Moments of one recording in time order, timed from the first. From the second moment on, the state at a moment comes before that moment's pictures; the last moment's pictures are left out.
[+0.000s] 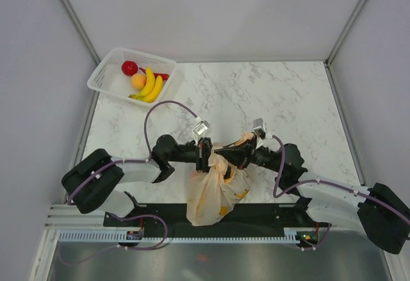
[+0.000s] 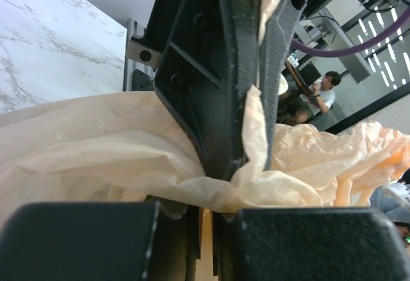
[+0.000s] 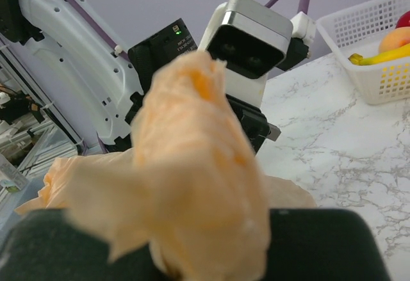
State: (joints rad) left arm -0.81 1.43 0.43 1.23 0.87 -0.91; right arm 0.81 1.02 0.30 1.03 -0.47 0.51
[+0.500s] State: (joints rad) left arm -0.87 1.53 0.43 1.29 0.83 -1.11; right arm 0.81 0.96 0.23 1.05 -0.47 0.46
